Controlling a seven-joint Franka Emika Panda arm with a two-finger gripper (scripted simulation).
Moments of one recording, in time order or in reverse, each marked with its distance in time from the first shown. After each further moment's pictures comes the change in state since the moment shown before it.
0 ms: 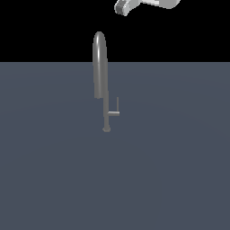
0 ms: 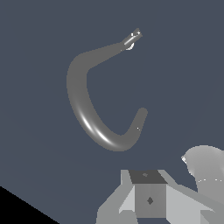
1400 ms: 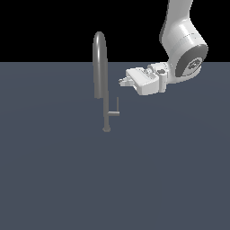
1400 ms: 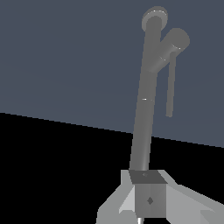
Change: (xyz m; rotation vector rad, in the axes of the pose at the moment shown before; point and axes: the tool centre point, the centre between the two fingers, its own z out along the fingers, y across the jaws) arm 0.193 0.001 0.100 0.534 -0.540 0.545
